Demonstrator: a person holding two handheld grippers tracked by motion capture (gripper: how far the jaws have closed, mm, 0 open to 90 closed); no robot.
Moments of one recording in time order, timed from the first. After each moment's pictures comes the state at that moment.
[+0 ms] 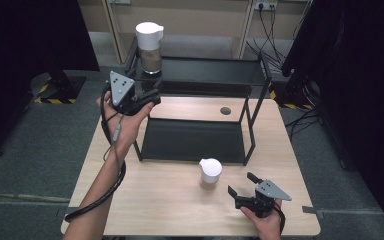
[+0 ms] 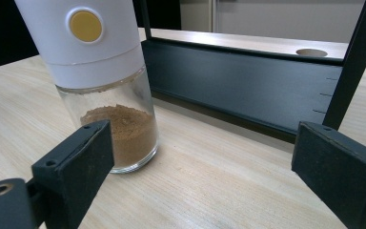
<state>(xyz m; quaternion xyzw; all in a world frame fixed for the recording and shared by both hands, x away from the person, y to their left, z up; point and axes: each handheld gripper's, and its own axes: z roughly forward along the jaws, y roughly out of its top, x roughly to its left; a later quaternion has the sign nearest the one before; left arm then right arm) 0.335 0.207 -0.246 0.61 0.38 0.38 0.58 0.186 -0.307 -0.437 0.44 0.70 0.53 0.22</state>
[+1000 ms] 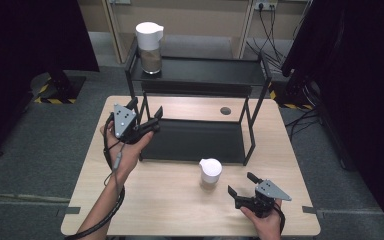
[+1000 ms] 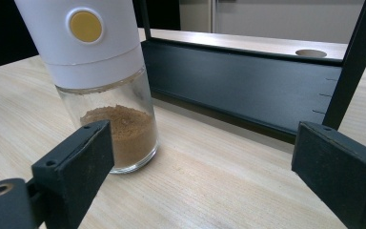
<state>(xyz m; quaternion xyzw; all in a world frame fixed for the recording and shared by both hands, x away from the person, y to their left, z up) 0.302 0.219 -0.304 0.62 0.38 0.36 0.58 0.186 -0.307 -0.437 0.44 0.70 0.53 0.22</state>
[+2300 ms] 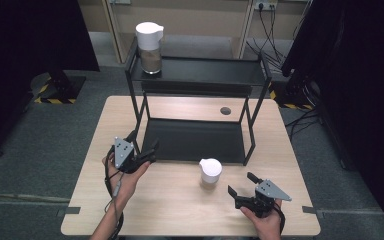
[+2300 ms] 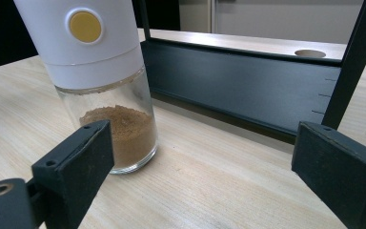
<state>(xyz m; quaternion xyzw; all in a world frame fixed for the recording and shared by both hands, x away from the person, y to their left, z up) 0.266 0.239 -0.384 0.63 0.42 0.33 0.56 0.185 -0.307 -0.437 0.44 0.69 0.53 0.22</state>
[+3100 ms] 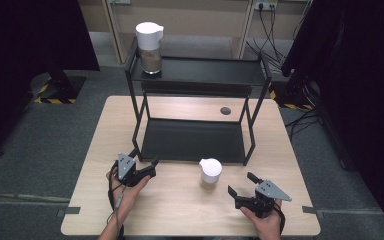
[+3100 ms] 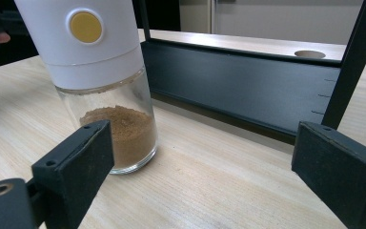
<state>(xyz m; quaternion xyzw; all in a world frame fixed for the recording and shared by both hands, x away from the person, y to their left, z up) 0.258 0.246 -0.434 0.65 0.46 0.28 0.53 0.185 -0.307 -0.438 0.44 0.69 0.53 0.22</state>
